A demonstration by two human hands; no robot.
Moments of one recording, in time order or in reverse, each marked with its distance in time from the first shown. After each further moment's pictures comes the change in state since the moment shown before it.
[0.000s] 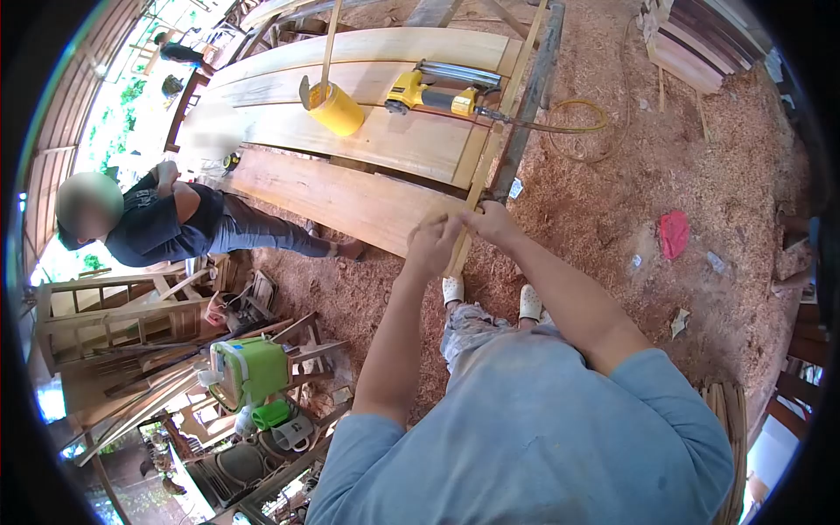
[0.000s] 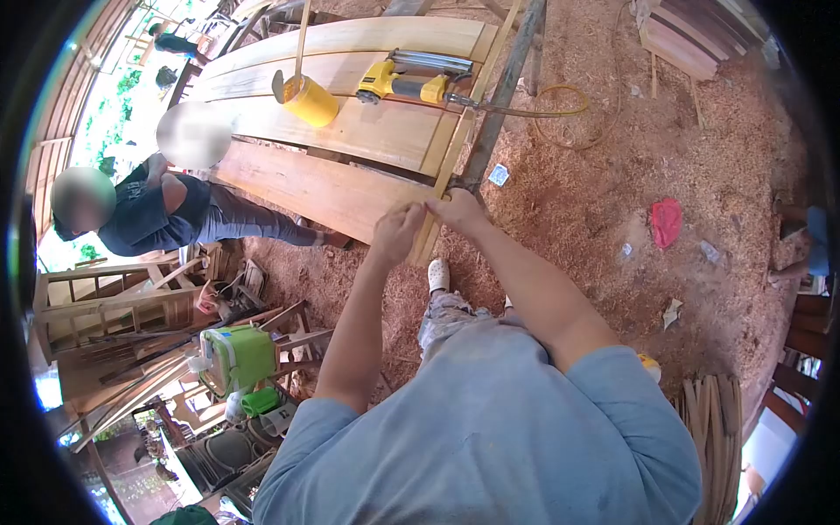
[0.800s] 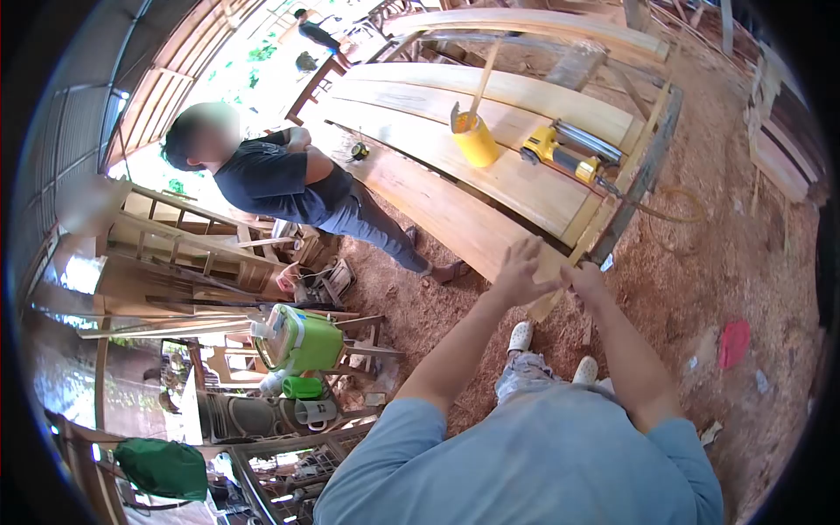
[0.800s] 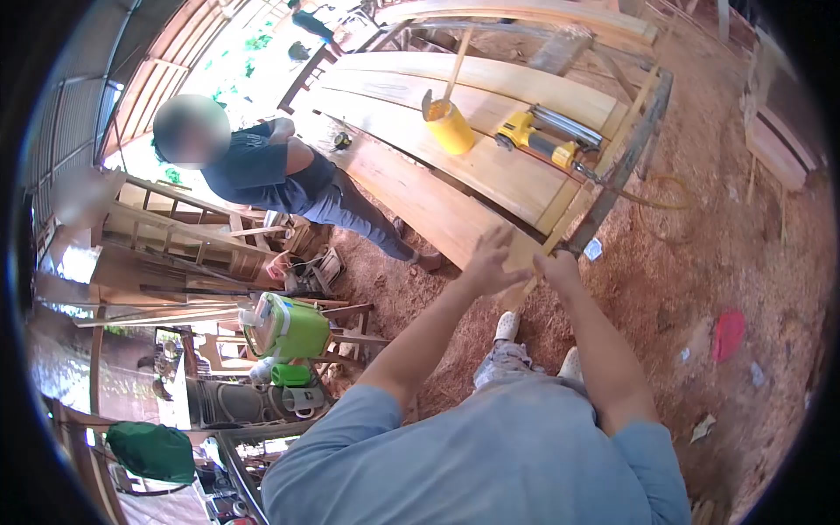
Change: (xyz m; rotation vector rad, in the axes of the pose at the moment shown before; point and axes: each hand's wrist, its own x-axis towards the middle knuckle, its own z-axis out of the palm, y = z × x) left_hand 0.011 -0.027 -0.011 0.459 0.232 0.356; right_hand 0.004 -0.009 0.000 0.140 -0.040 0.092
